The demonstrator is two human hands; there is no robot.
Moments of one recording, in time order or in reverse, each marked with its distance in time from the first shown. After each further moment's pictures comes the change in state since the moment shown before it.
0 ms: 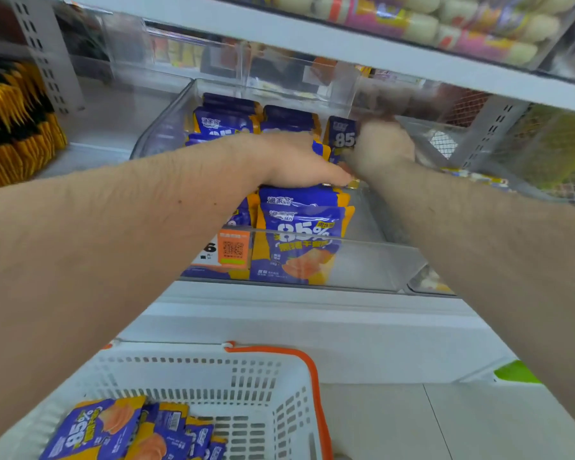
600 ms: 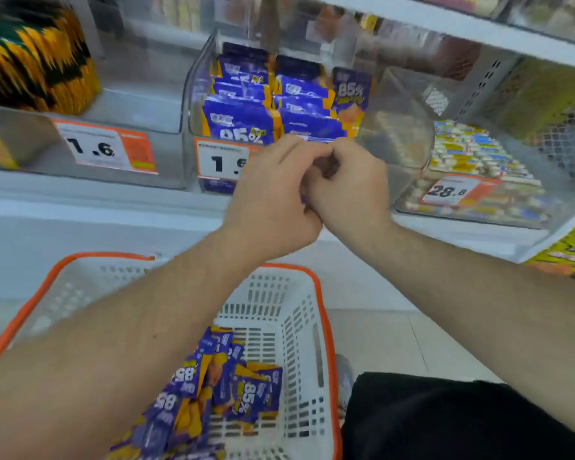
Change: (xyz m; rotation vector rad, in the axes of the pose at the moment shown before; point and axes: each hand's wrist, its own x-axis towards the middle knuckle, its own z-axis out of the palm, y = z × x) left_hand -0.146 -0.029 0.101 -0.271 0.748 0.535; right_hand -0.228 -0.057 -0.058 0.687 0.129 -0.051
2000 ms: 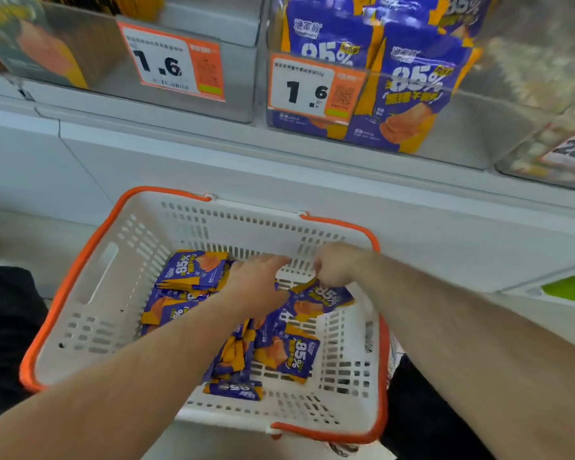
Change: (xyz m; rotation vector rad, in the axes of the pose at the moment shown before) left_hand -0.202 -0.073 0.032 0.226 -0.904 -0.825; right_hand -0.096 0.085 0.132 -0.521 -1.443 0.147
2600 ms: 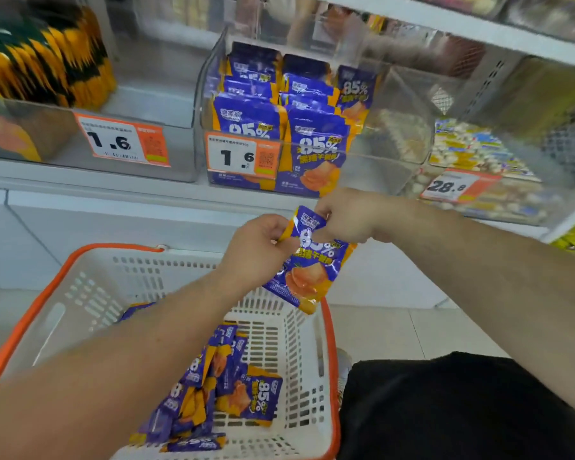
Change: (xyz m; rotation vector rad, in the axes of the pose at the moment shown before) left_hand -0.006 0.108 -0.095 -0.781 0.356 0.219; right_hand -0.147 0.027 -0.127 0.033 0.359 0.007
